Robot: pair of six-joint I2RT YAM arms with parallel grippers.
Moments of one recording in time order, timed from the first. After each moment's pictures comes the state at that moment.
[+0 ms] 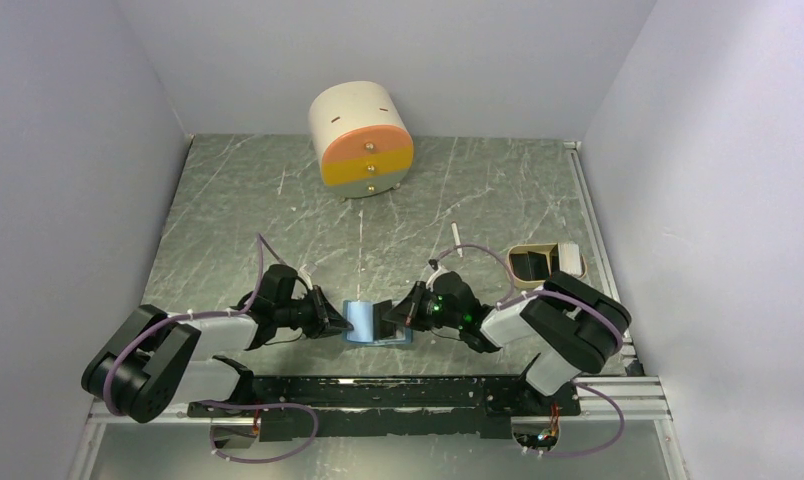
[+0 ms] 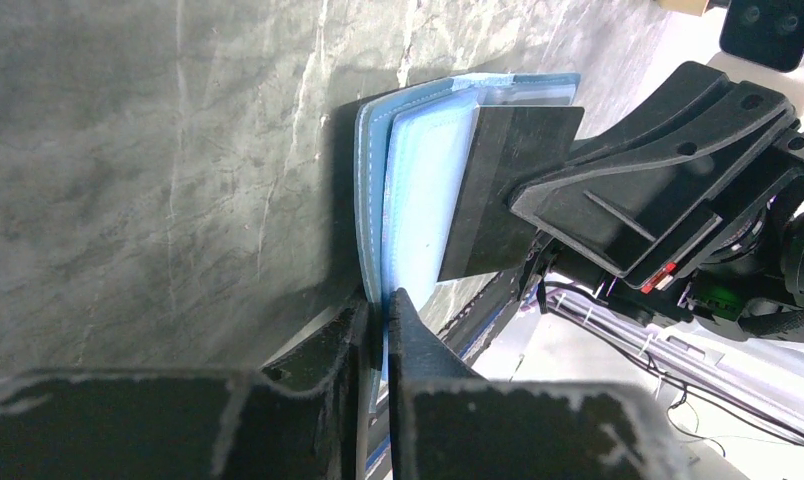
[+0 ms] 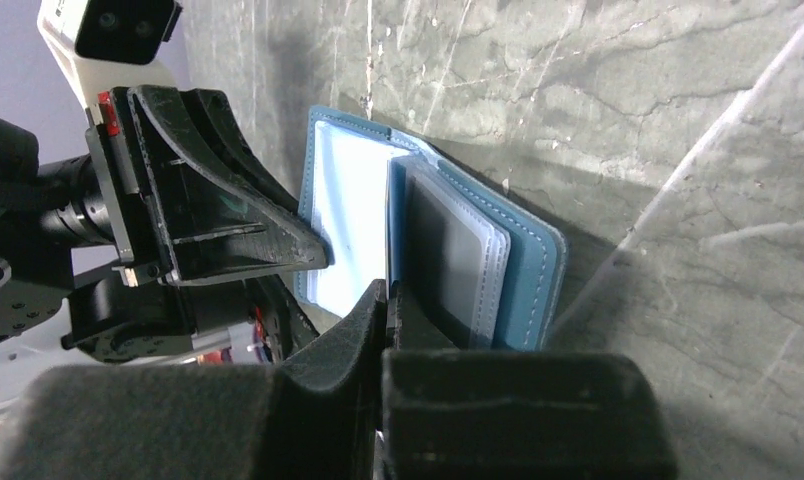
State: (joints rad) left arm -0.47 1.28 0.18 0.33 0.58 -1.02; right arm 0.85 1.57 0.29 0.76 -0.22 1.12
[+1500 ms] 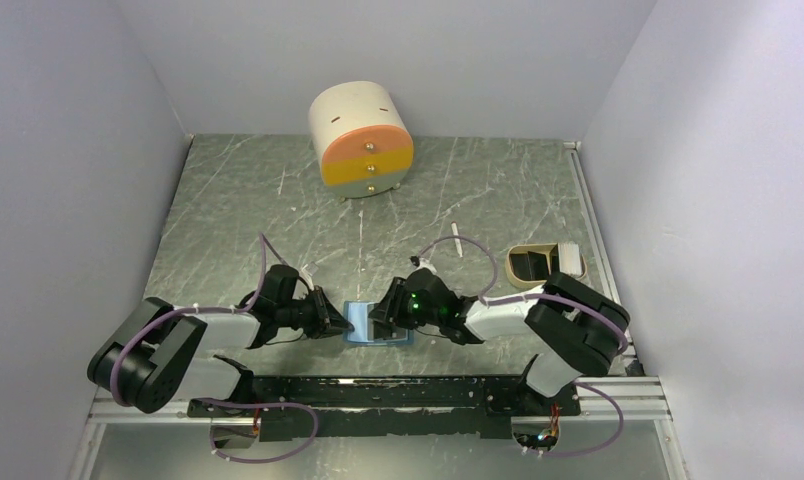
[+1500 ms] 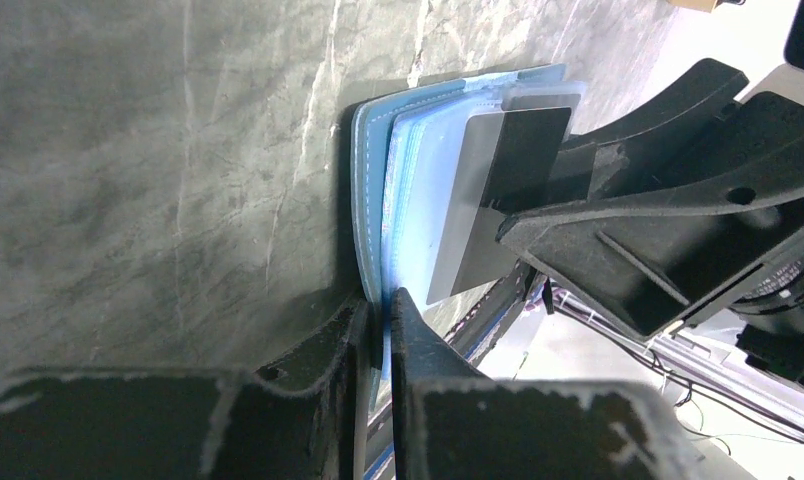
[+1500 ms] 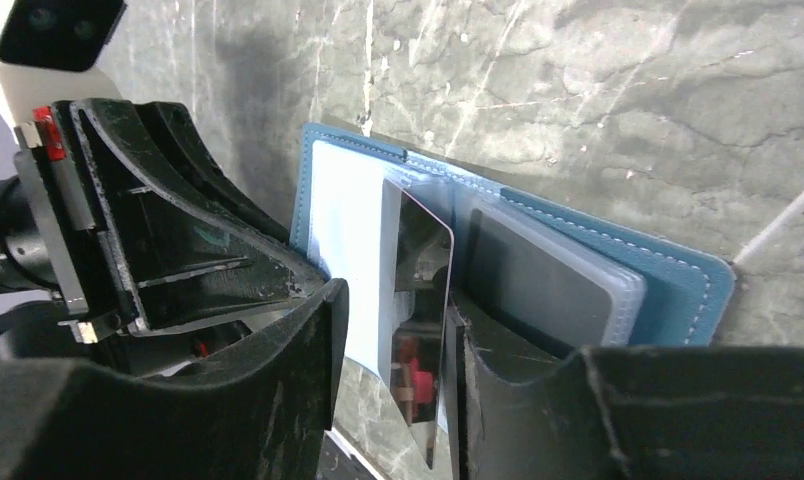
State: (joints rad) left arm -0.47 1.32 0.18 0.37 0.58 -1.01; right arm 0.96 1.57 0.46 0.48 -0.05 1.09
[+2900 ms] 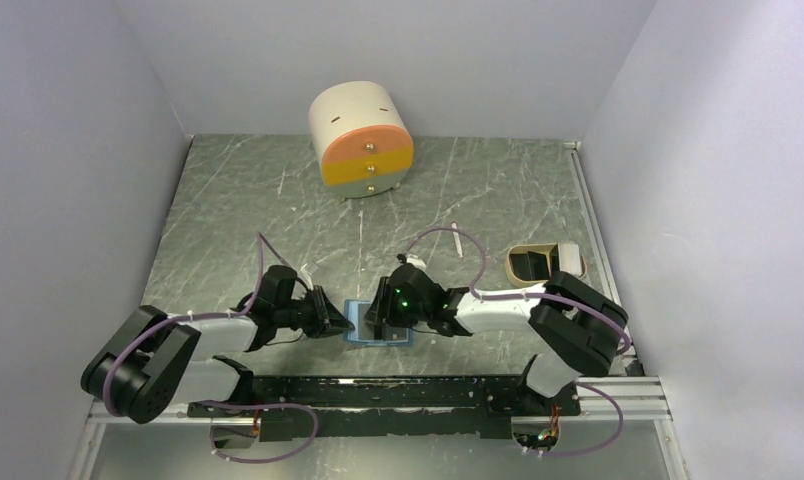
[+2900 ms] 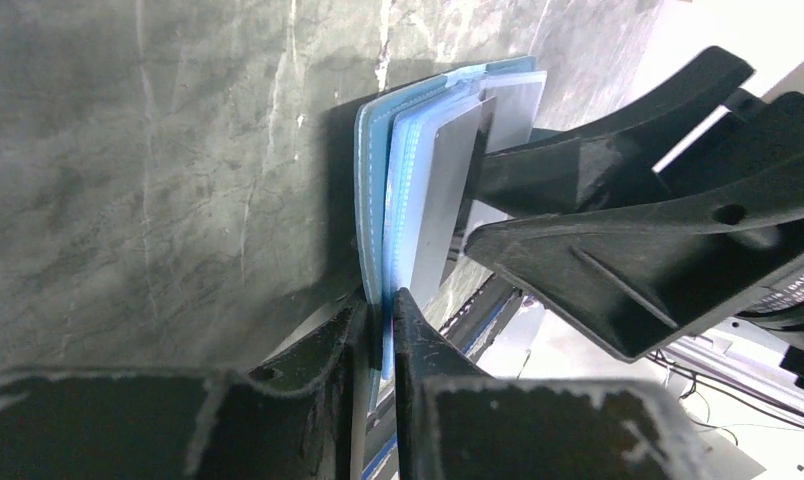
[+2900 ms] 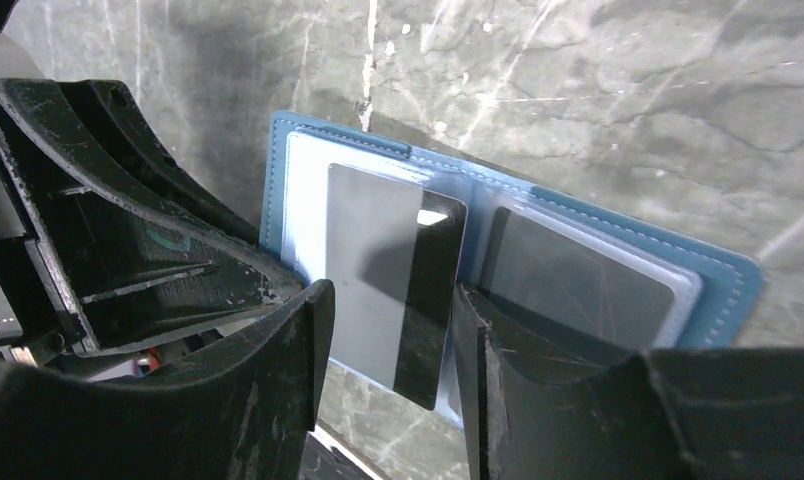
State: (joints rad) left arm -0.47 1.28 0.17 0.37 0.59 -1.01; right arm 1.01 1.56 0.63 0.17 0.02 0.99
